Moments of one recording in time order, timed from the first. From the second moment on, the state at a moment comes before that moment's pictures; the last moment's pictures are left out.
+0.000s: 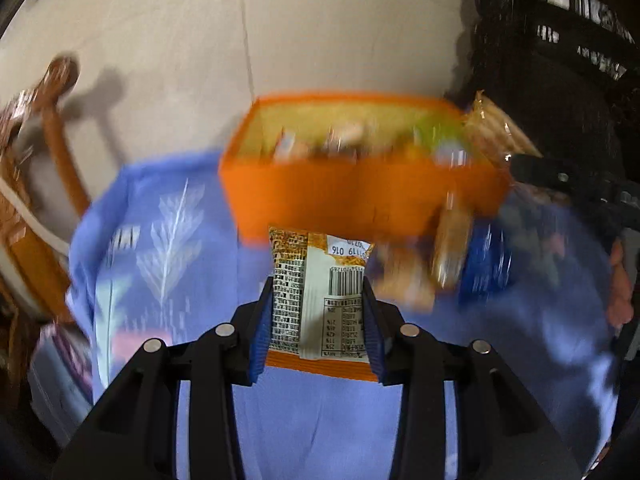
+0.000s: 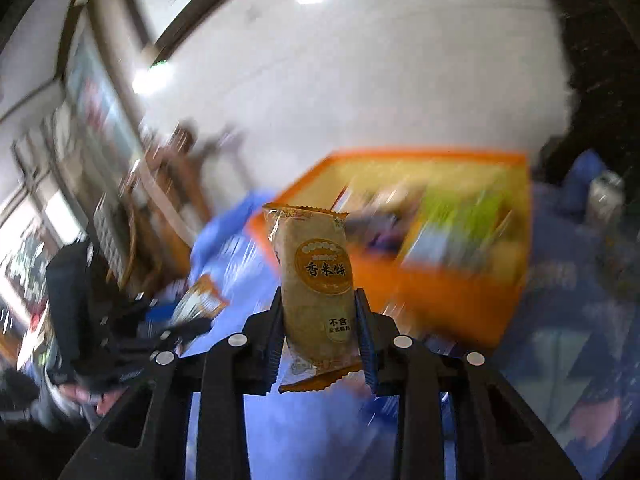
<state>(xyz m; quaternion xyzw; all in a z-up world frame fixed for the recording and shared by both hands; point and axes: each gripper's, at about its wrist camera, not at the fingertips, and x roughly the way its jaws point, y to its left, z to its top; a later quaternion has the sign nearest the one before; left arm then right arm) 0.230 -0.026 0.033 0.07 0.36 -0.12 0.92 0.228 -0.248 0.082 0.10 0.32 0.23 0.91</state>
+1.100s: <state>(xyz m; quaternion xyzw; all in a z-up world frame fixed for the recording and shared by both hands) 0.287 -0.008 -0.013 0.06 0.51 -0.04 0.86 0.271 -0.228 0.018 0.11 0.50 0.06 0.86</state>
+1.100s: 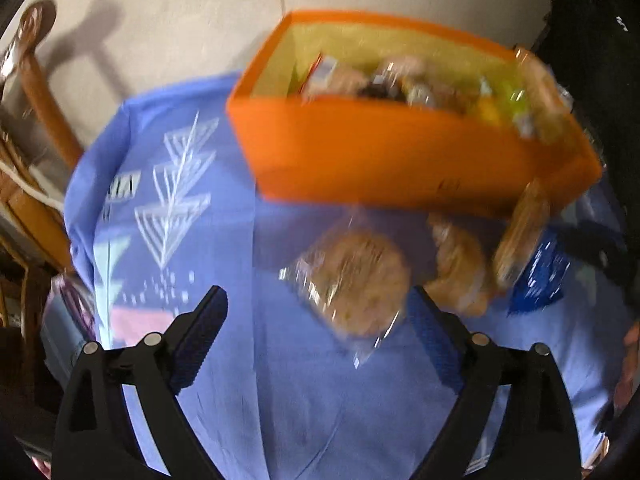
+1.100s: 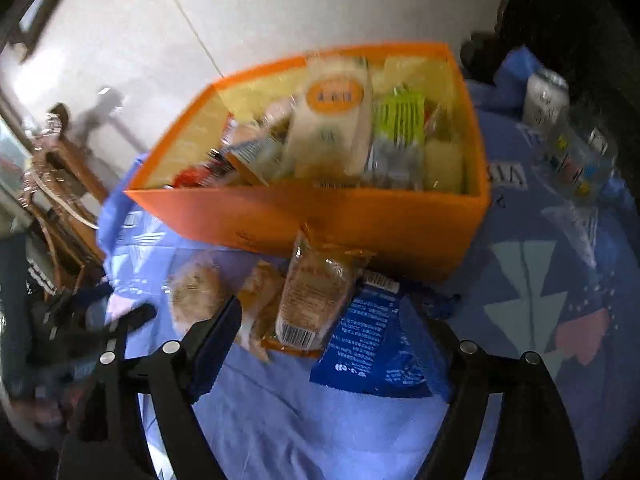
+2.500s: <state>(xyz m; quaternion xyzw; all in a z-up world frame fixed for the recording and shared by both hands) 0.274 -0.031 -0.024 -0.01 0.57 -0.11 0.82 0.226 -0.241 0.050 0.15 0.51 0.14 0.84</state>
